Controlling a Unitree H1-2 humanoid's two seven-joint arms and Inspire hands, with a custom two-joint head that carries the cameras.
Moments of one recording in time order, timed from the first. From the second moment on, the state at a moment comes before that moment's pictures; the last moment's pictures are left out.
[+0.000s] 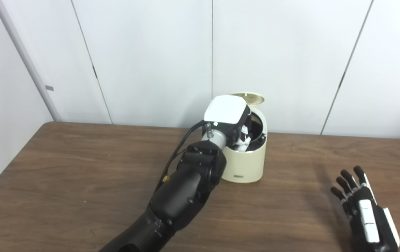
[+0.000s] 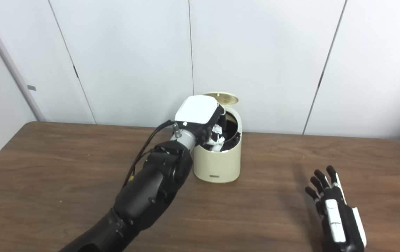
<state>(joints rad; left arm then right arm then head) -0.73 0.09 -0.46 0.06 1.16 0.46 -0.38 0.01 -0.09 -0.13 -0.06 0.23 -0.08 0.09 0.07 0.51</state>
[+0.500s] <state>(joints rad) -0.73 0.08 -0.44 0.06 1.14 0.46 -0.39 0.01 -0.09 -0.13 -0.07 0.22 -0.08 0.09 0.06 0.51</state>
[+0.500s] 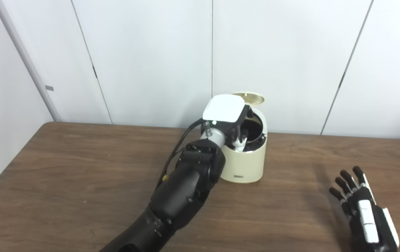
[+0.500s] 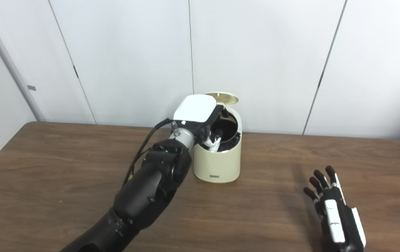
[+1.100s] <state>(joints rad) -0.67 0.07 -0.37 0.06 0.99 0.37 -0.16 0.01 -0.09 -0.13 -0.06 0.22 -0.08 0.09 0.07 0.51</state>
